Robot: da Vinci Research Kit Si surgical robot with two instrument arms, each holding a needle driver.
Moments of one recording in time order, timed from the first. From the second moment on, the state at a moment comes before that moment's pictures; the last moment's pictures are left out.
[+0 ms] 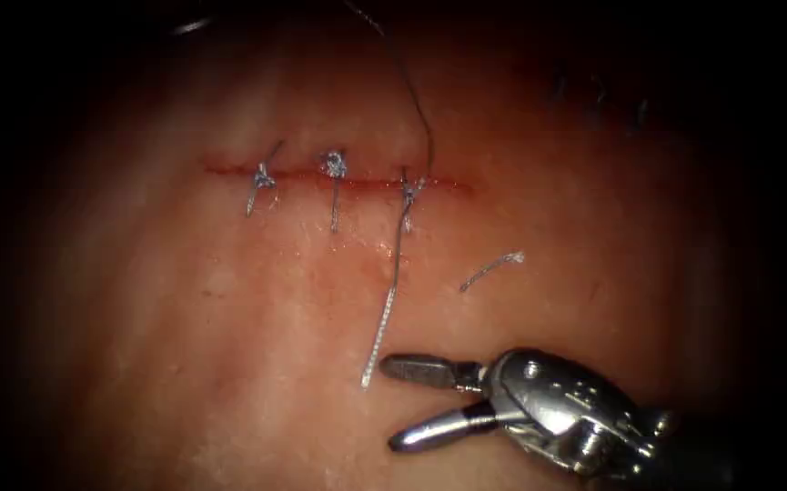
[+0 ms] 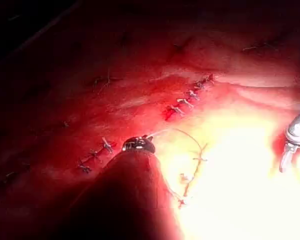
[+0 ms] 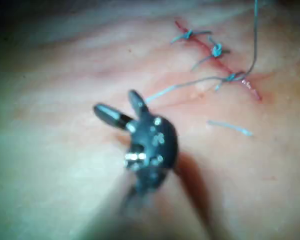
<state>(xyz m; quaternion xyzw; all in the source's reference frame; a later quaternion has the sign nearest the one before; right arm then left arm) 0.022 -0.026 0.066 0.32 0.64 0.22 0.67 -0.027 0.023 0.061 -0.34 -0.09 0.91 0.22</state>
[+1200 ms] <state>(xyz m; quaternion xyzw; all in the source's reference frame) 0.027 -0.010 0.075 0.11 0.58 0.37 0.72 -0.030 0.021 0.056 -0.36 -0.07 0.91 0.20</state>
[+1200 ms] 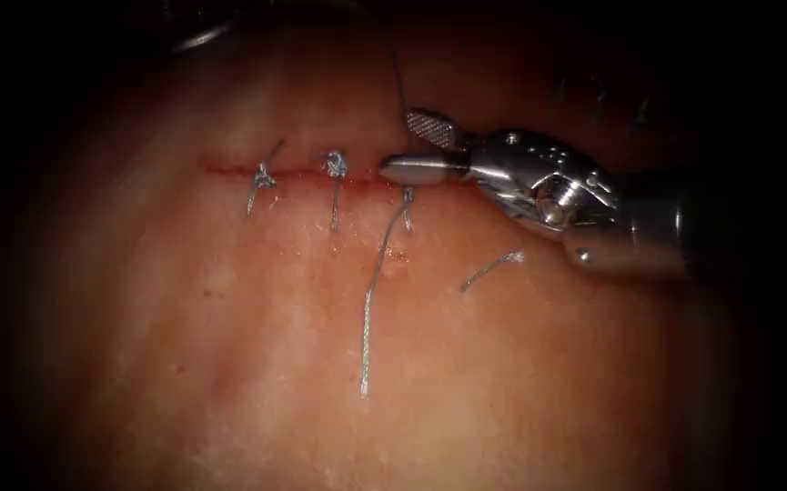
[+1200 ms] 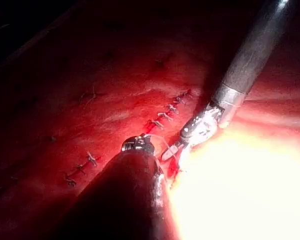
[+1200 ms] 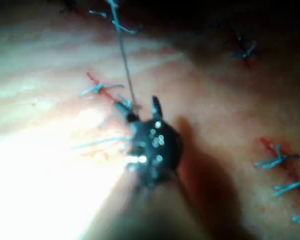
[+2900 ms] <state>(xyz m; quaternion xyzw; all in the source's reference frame) 0.031 -0.012 0.077 0.12 0.61 0.29 0.73 -0.030 0.022 0.053 -0.38 -0.07 0.90 0.19</state>
